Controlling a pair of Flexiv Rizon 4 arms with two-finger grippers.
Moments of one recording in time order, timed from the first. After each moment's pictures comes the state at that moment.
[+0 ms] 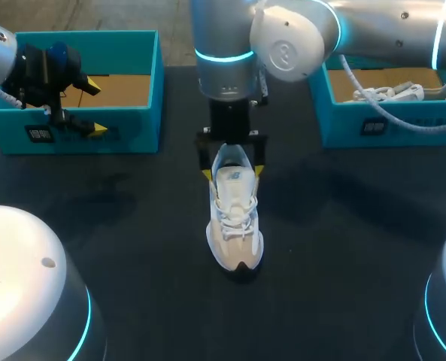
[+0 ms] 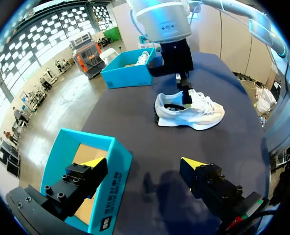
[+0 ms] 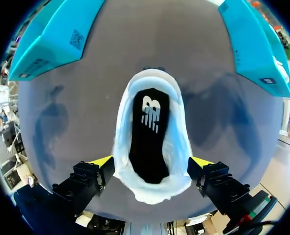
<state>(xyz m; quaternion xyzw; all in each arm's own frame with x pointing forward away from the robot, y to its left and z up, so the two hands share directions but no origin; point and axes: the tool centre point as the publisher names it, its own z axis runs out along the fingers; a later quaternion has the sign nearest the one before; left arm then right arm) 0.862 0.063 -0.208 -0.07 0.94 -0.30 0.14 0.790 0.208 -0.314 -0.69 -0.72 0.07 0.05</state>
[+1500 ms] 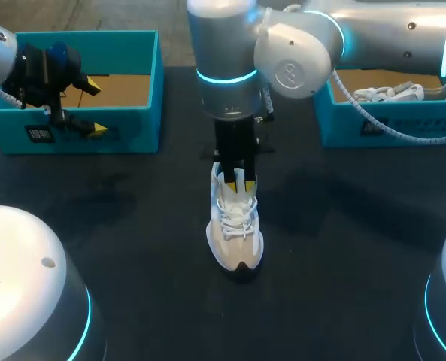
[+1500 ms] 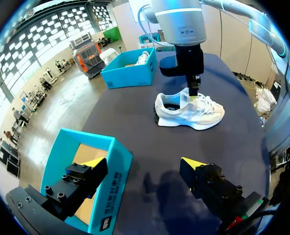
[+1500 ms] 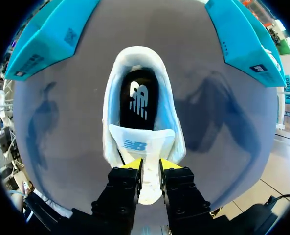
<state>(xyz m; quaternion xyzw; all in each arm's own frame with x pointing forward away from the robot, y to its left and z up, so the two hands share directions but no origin) 0.862 0.063 -0.208 -0.07 0.94 -0.30 0.14 0.767 0.194 -0.330 -0.70 -0.71 0.08 0.02</state>
